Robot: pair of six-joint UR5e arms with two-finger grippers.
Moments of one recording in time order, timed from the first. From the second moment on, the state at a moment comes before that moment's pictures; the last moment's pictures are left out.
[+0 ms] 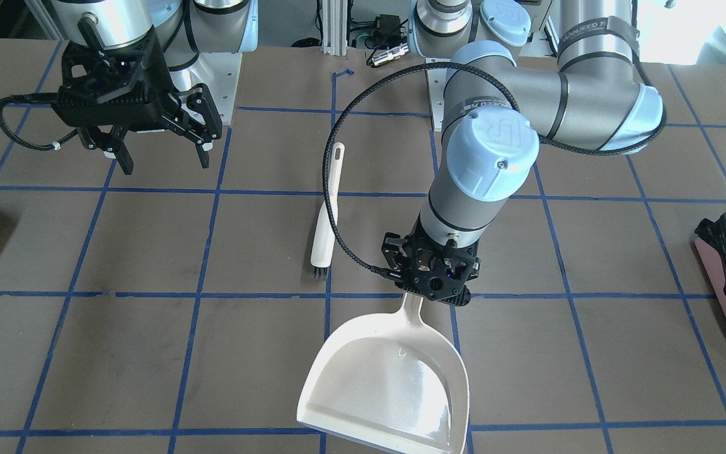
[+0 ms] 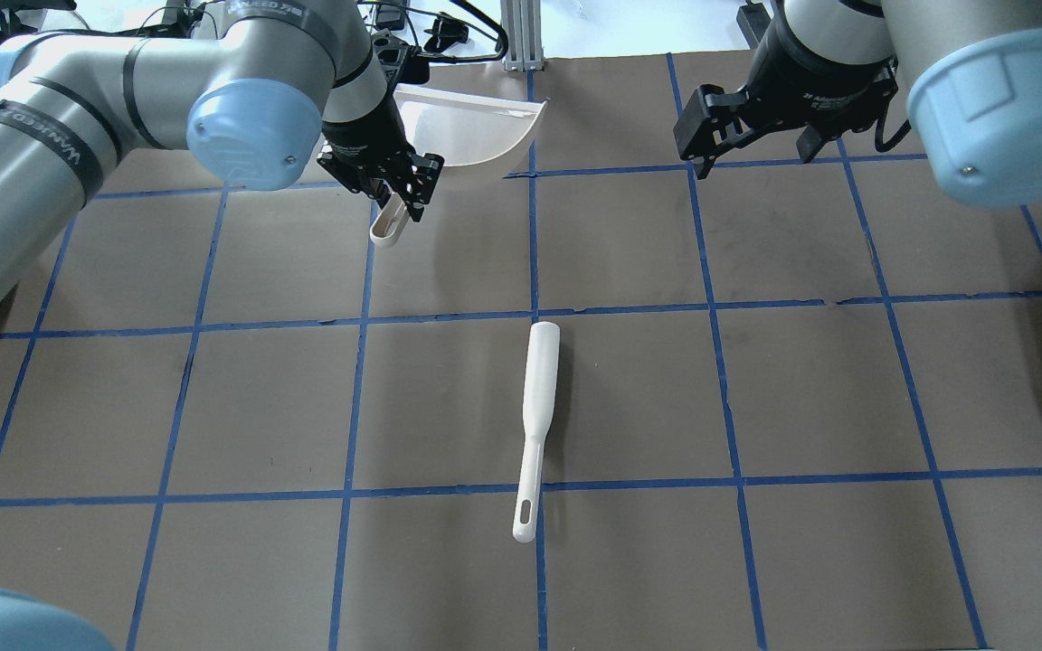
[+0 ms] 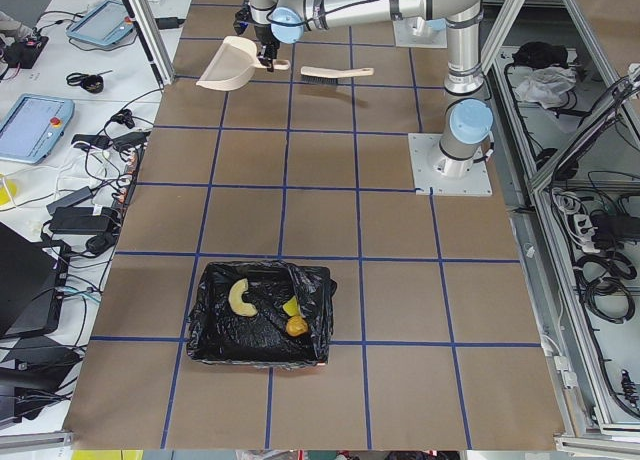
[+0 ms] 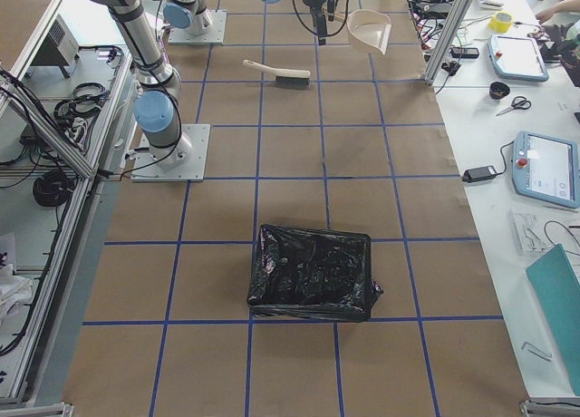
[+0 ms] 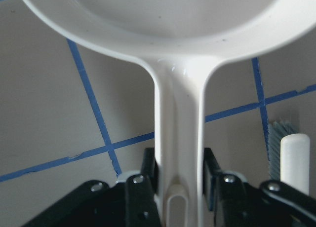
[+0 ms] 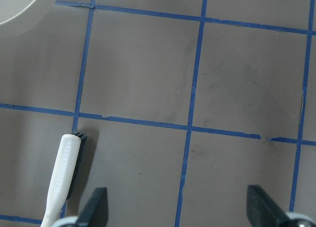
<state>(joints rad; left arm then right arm) -1.73 -1.95 -1.47 -1.30 1.51 0.11 1.65 -1.59 1.59 -1.75 -1.56 -0.05</state>
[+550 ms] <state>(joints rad) -1.83 -2.06 -1.41 -1.26 1.50 -0.08 1.65 -1.59 1.59 -1.80 -1.56 -0.05</state>
